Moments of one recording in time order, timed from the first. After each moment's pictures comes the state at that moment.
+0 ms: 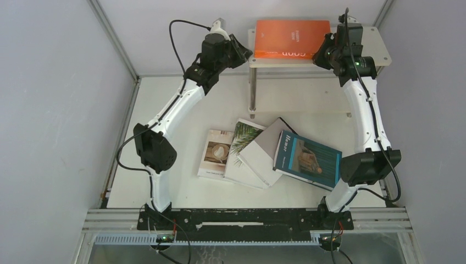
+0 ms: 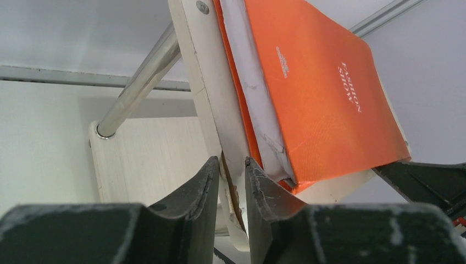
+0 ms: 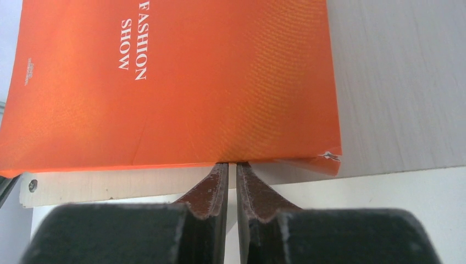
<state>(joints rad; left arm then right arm) -0.54 2.01 2.12 -0.27 0.02 -0.72 0.06 1.69 2.03 -0.81 -0.01 0.38</state>
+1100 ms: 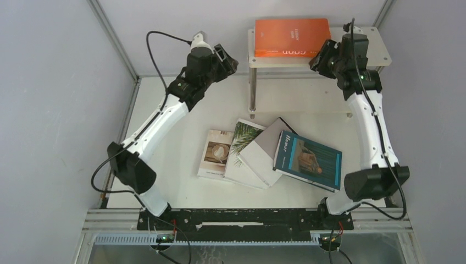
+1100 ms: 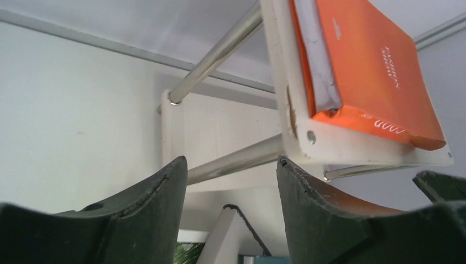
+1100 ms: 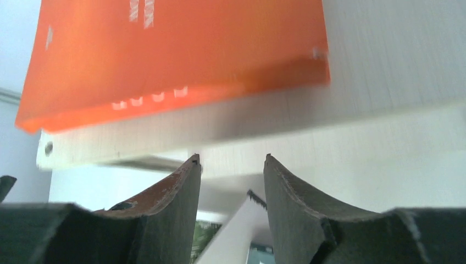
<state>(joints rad) -0.55 1.73 1.80 -0.32 -0.18 -0.72 0.05 1.58 1.87 -0.72 -0.04 0.40</state>
